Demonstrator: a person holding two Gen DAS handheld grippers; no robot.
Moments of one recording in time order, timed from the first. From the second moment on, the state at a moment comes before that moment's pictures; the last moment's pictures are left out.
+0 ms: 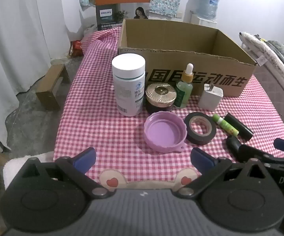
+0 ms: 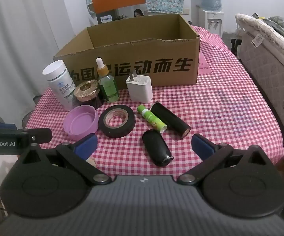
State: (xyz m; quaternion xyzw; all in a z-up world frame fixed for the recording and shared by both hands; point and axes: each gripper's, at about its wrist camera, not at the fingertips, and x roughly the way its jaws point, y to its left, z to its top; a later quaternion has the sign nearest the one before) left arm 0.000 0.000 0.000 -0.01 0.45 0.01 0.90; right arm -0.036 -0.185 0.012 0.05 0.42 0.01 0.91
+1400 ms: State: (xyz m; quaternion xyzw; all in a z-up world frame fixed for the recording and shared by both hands) left arm -0.002 0.002 -0.002 -0.01 0.45 0.01 0.89; right arm -0.031 -0.180 0.010 0.05 0.43 0.01 0.90
